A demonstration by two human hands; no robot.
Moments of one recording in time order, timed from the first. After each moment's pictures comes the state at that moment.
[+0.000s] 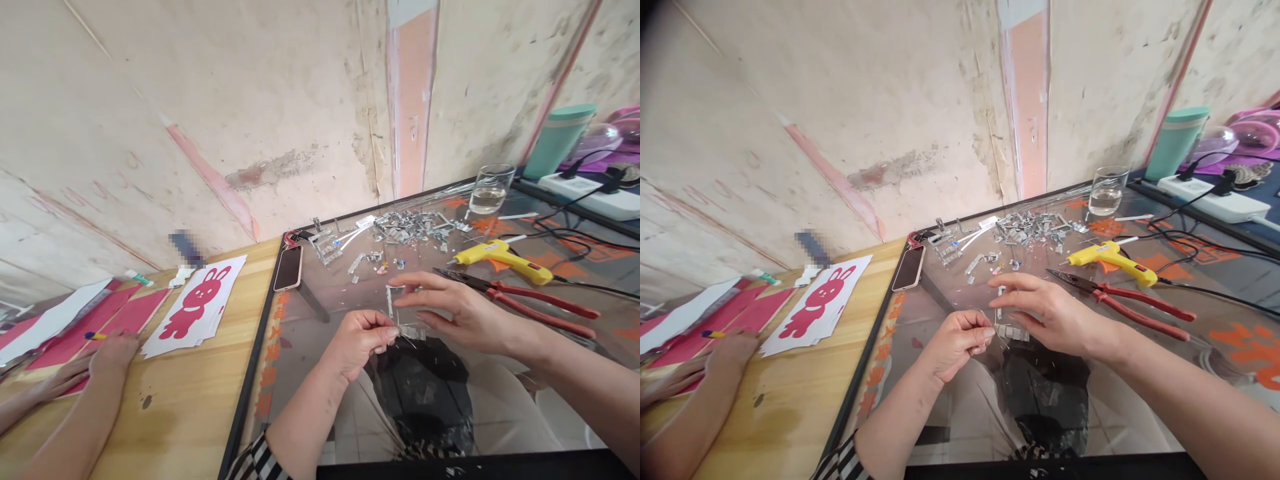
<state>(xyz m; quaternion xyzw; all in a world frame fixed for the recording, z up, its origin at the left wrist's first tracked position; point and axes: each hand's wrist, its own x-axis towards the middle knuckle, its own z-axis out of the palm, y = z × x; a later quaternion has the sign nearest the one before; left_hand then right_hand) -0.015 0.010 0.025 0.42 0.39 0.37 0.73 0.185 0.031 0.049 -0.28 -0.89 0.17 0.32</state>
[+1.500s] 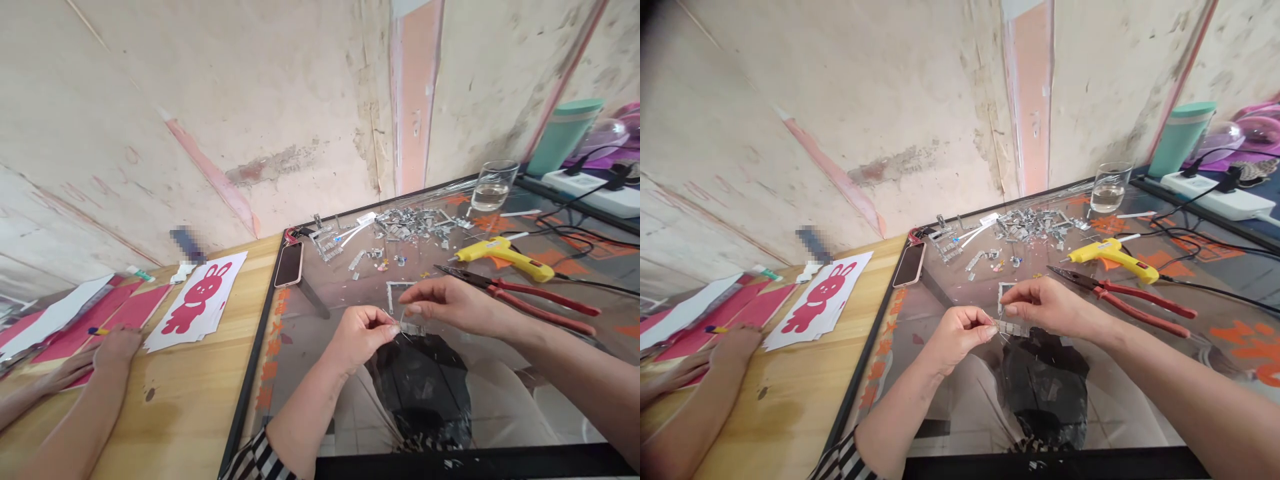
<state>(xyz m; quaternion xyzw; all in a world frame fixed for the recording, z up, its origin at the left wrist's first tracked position) -0.018 0.011 0.025 0.56 0.46 0.34 0.60 0.182 0.041 0.031 -0.40 -0.76 0.44 0.26</state>
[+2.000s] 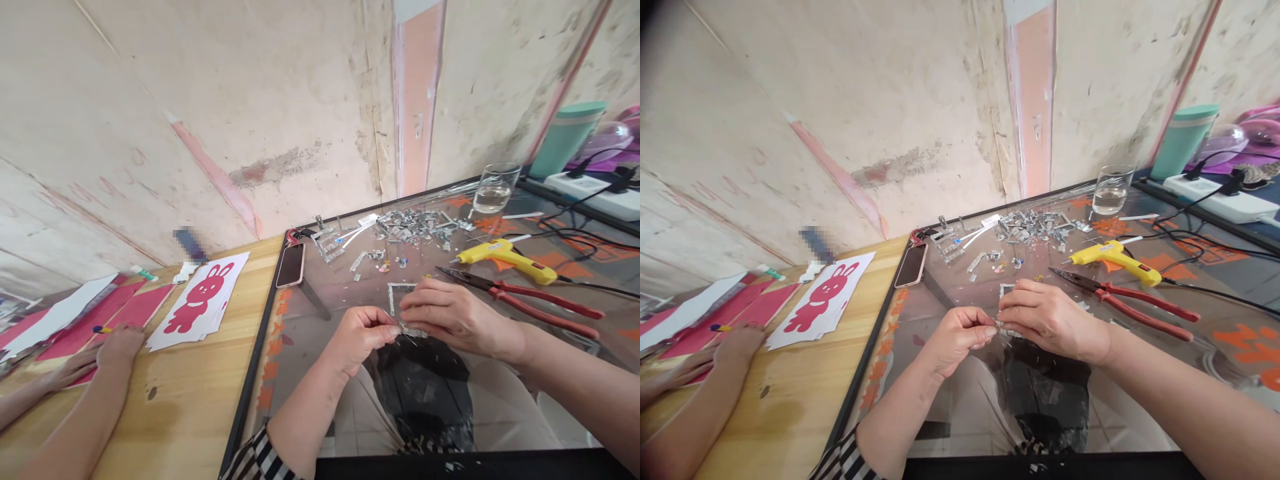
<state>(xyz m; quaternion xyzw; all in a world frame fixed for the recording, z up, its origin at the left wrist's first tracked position) -0.020 0.011 0.024 0.49 0.42 0.35 0.68 0.183 0.035 0.029 -0.19 -0.93 0.02 0.31</state>
